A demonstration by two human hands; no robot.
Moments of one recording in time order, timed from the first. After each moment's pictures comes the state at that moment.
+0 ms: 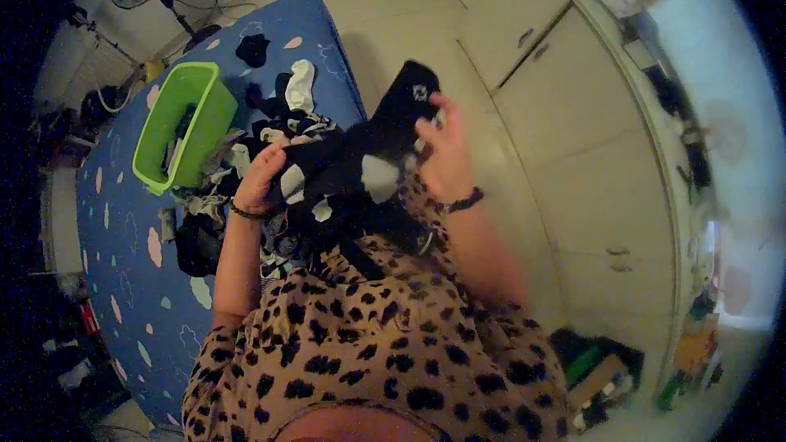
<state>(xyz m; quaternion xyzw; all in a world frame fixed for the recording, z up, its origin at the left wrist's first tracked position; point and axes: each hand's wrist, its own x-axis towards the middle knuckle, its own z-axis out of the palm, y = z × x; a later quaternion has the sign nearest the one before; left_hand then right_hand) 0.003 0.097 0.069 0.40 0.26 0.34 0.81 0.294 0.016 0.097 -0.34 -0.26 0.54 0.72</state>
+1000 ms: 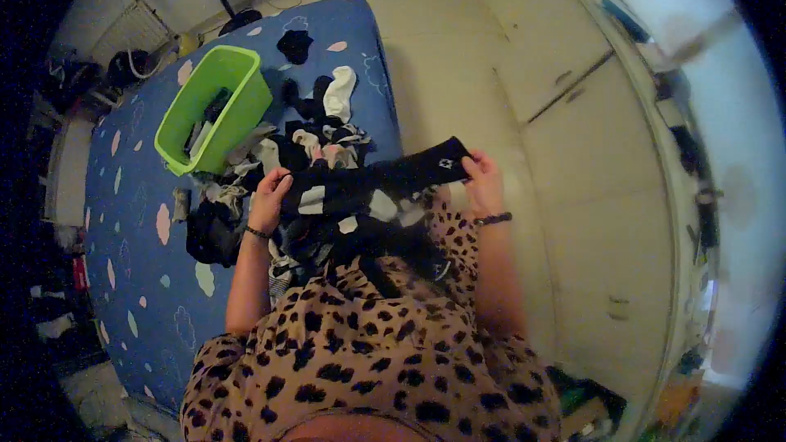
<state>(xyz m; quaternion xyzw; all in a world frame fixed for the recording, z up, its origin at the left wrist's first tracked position) -0.050 0.082 0.001 0.48 0.48 0.44 0.58 0.369 0.043 -0.003 -0.50 -0.26 0.54 0.63</state>
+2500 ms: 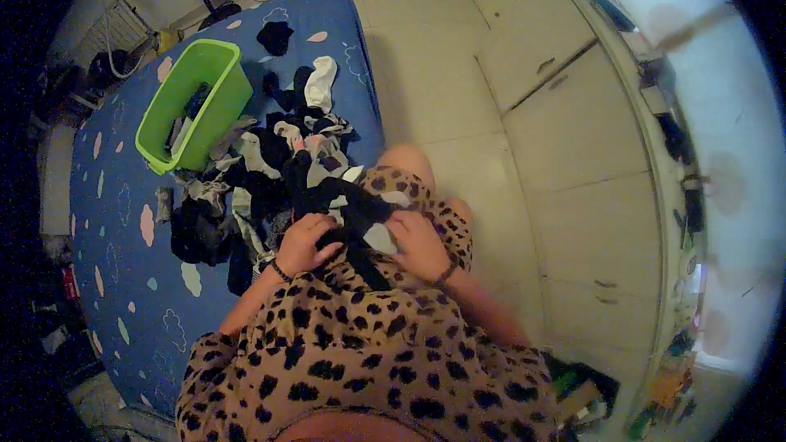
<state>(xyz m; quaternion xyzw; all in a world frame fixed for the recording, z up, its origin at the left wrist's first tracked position) 0.005 -0.005 0.017 0.86 0.35 0.26 0.27 0.280 -0.062 0.027 -0.51 -0.80 0.25 0.19</state>
